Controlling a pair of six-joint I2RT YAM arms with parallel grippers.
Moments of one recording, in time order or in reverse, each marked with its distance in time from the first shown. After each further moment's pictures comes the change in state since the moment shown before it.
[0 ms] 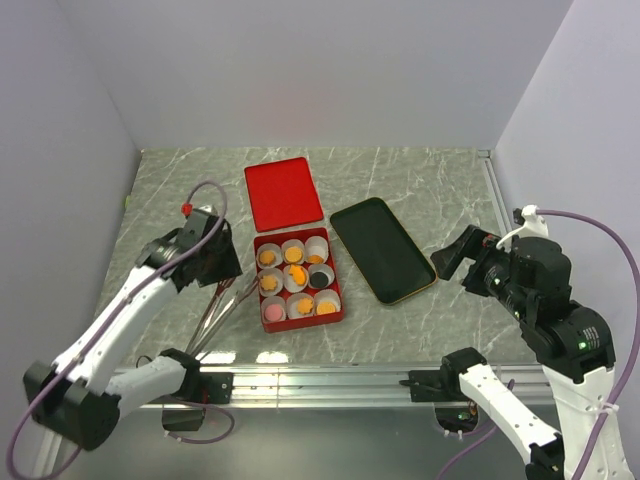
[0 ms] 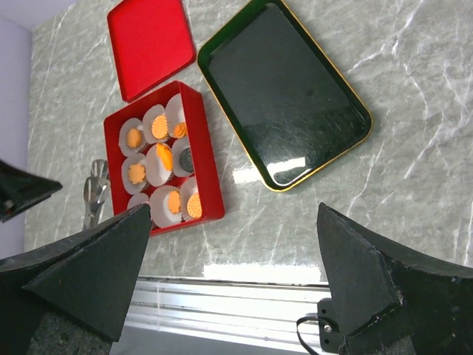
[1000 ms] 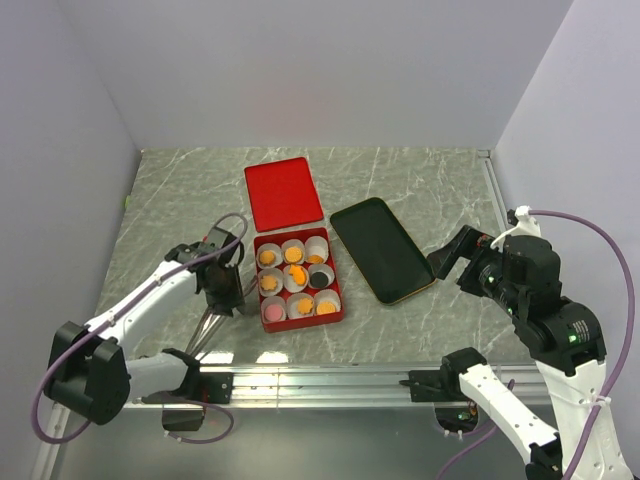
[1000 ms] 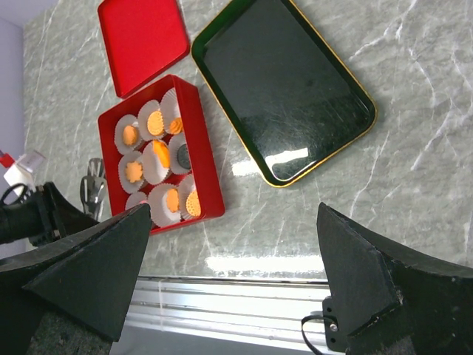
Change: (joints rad) left arm 0.003 0.071 -0.233 0.016 0.243 0.008; right arm 0.000 0.000 -0.058 0.023 -0.004 0.031
